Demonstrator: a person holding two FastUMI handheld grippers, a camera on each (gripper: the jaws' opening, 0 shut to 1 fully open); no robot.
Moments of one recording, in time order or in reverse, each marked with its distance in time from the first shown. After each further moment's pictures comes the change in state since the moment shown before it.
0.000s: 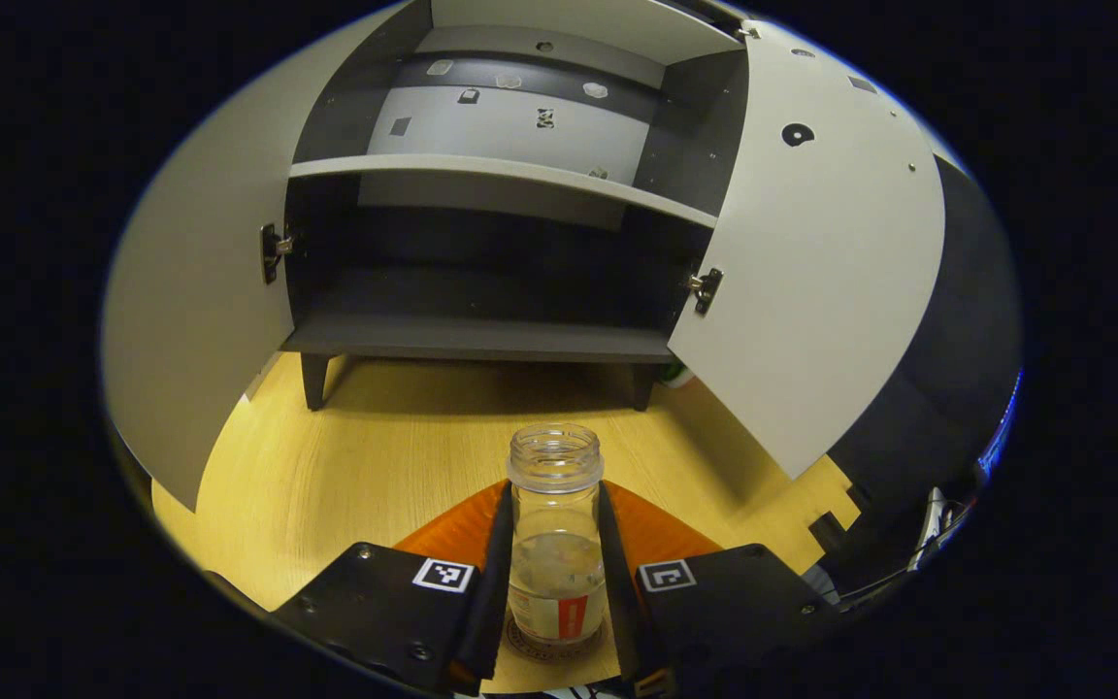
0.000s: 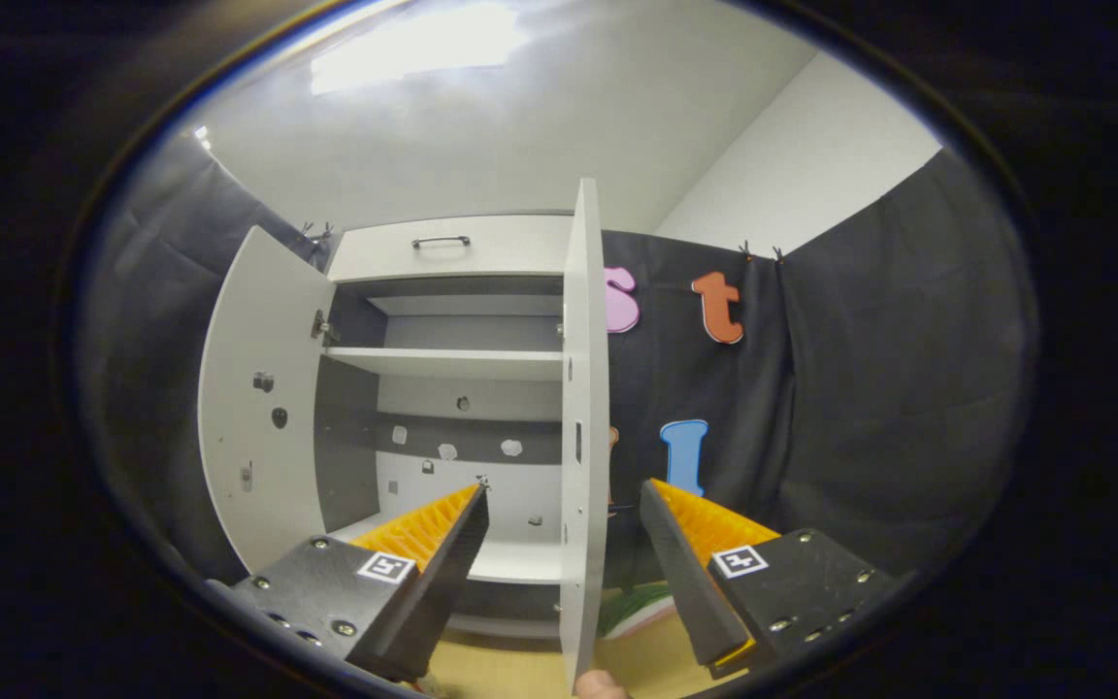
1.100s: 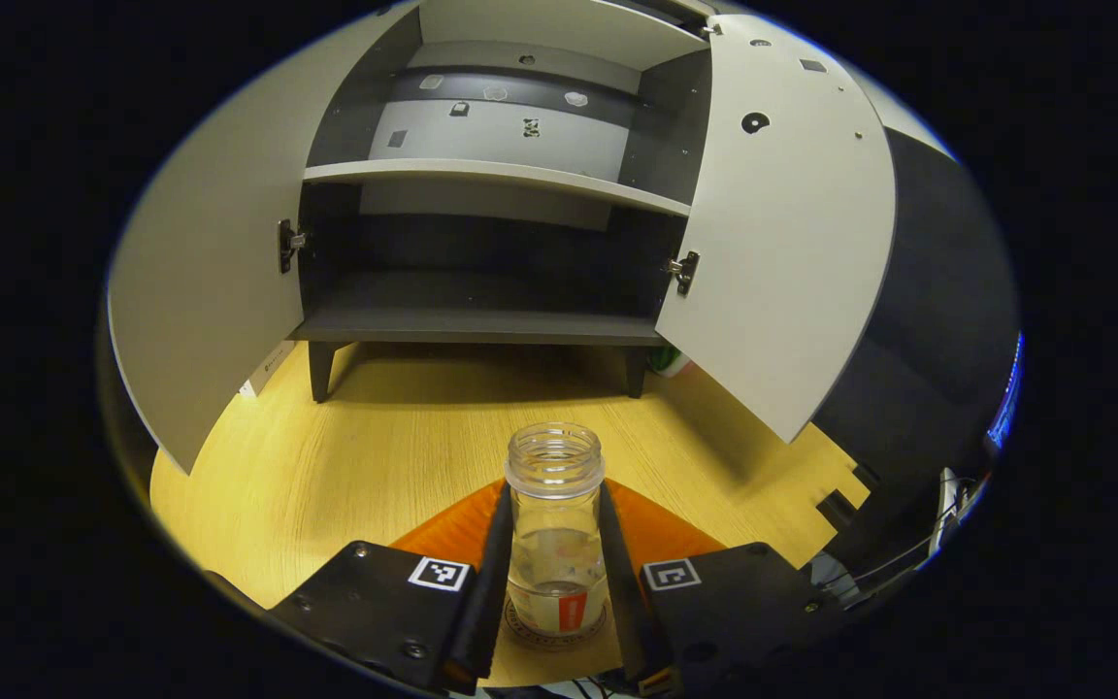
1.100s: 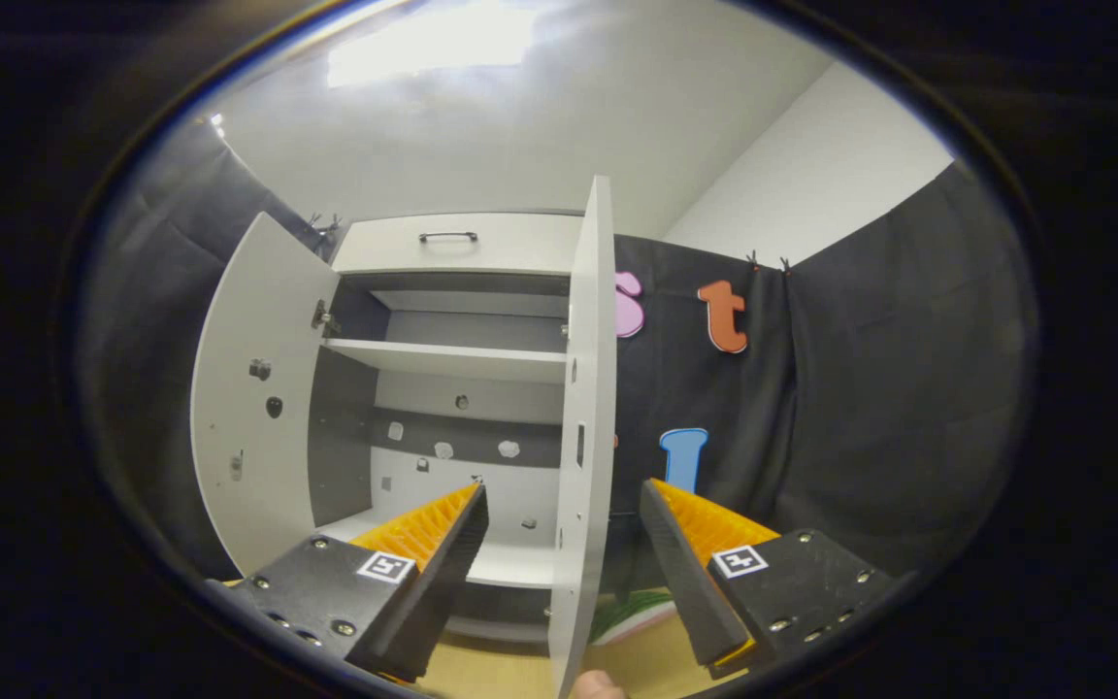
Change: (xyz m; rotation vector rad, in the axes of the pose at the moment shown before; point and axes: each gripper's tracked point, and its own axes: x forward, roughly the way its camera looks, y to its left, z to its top) left arm -0.025 -0.011 -0.023 0.053 -0.052 0.001; right arm 0.009 0.004 -0.004 -0.032 -0.016 0.015
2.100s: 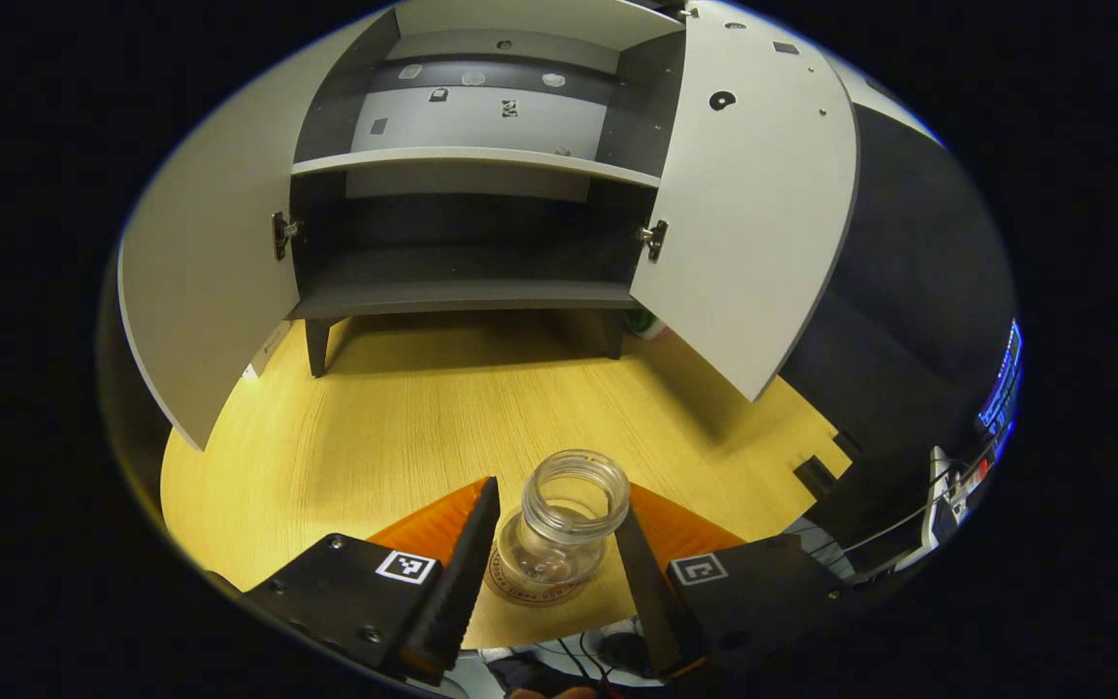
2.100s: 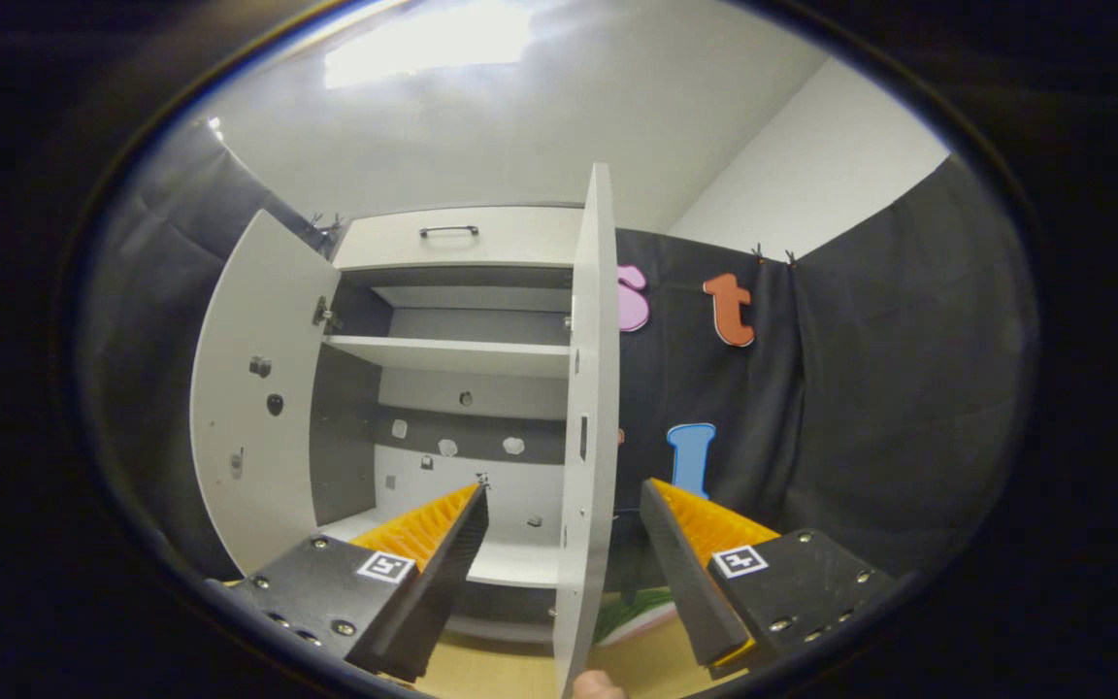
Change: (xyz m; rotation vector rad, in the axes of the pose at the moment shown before) left arm -0.036 -0.026 -0.012 0.012 0.093 -0.032; right arm 0.009 -0.004 -0.010 0.014 0.014 0.013
